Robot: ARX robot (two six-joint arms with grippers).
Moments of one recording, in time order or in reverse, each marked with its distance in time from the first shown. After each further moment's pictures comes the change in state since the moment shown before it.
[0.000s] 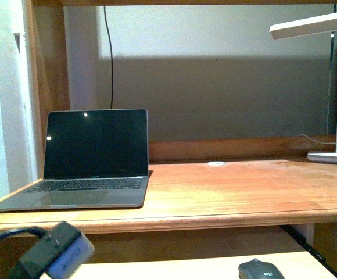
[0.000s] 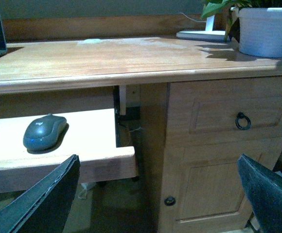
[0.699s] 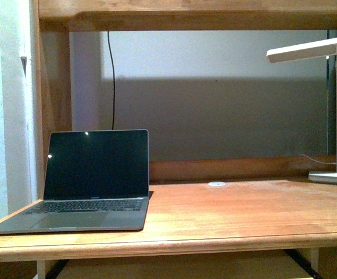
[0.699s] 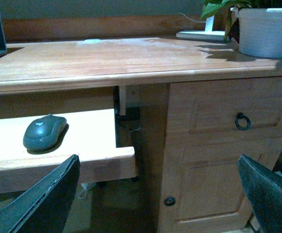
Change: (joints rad) left arm -0.319 -1.130 -0.436 -0.294 -0.899 -0.220; right arm 0.000 0.000 0.000 0.000 0.000 0.000
